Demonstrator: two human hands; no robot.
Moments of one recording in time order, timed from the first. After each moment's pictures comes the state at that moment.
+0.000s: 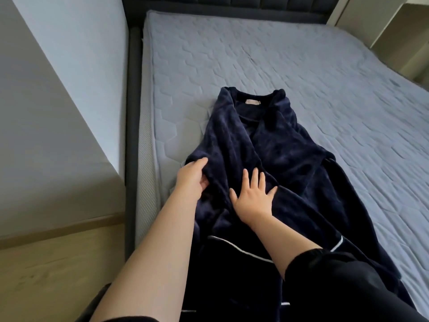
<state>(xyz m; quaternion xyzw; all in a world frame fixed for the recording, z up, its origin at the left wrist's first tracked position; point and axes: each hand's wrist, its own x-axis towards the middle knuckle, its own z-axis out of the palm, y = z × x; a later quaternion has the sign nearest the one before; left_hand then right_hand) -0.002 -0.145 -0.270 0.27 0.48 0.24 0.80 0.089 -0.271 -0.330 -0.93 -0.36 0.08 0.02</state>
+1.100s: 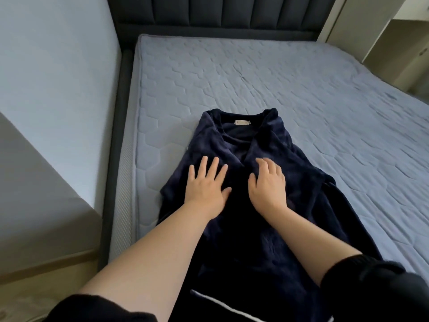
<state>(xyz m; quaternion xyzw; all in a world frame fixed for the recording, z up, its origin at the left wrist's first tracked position) 0.065 -0.139 -0.284 0.96 0.28 -0.01 0.02 0.177 -0.249 -0.275 -0.90 -0.37 -0.05 0.24</state>
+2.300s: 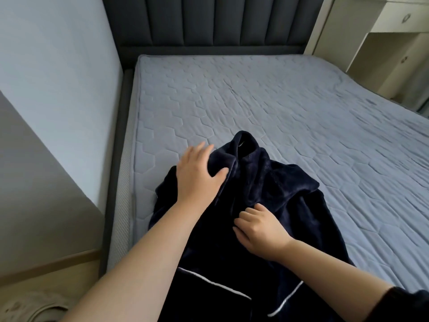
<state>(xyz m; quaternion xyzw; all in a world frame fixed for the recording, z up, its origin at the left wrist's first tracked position) 0.044 -0.193 -0.196 0.85 0.32 0.33 0.24 0.136 -0.351 -0.253 -0.68 -0.71 -0.17 0.11</state>
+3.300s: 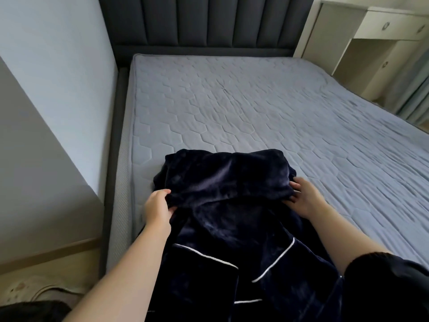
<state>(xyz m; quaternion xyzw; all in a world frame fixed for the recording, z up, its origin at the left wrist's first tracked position) -0.023 -0.195 -0.260 0.35 0.53 0.35 0.69 0.229 -0.403 -0.227 -0.64 0.09 0.35 0.67</state>
